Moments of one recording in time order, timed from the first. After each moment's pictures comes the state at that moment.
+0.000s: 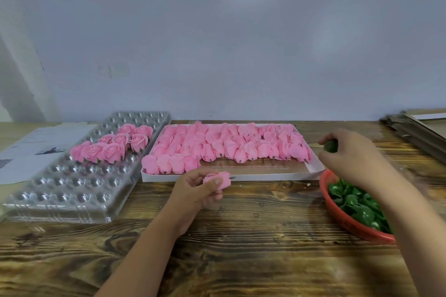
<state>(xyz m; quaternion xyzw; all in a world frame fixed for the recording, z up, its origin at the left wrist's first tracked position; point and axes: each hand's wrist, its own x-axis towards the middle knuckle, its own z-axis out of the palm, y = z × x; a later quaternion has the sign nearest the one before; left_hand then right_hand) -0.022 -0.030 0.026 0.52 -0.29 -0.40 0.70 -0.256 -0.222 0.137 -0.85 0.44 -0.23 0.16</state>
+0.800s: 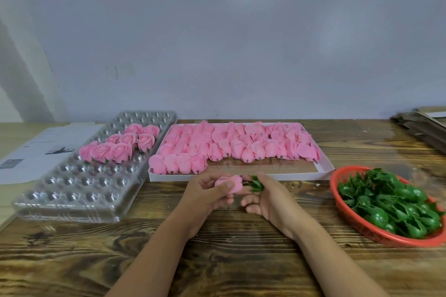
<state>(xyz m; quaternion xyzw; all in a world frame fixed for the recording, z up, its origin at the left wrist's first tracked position) -0.023 -0.036 0.017 0.52 -0.30 -0.41 0.69 -0.161 -0.158 0.023 -0.52 0.23 -0.17 0.80</state>
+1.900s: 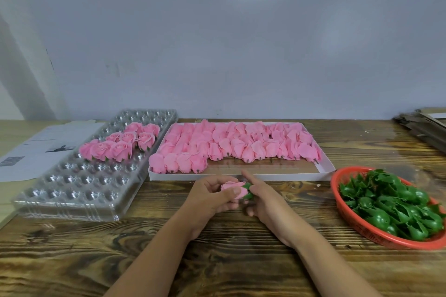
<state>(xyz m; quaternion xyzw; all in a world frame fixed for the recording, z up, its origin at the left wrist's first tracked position) -0.031 -0.037 0.018 0.53 -0.32 -0.43 0.66 -0.161 -0.150 0.013 -0.60 0.21 -0.18 0.75</state>
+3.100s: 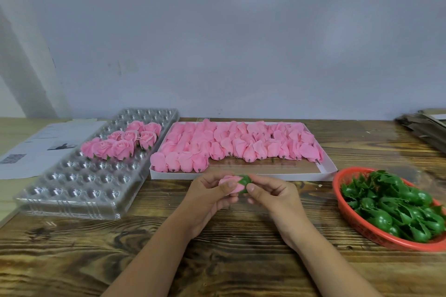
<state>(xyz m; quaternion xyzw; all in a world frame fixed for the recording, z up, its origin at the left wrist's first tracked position) -0.027 -0.036 0.021 0.47 -0.27 -0.46 0.70 -0.174 -0.139 0.025 -0.56 0.18 -0.35 0.73</state>
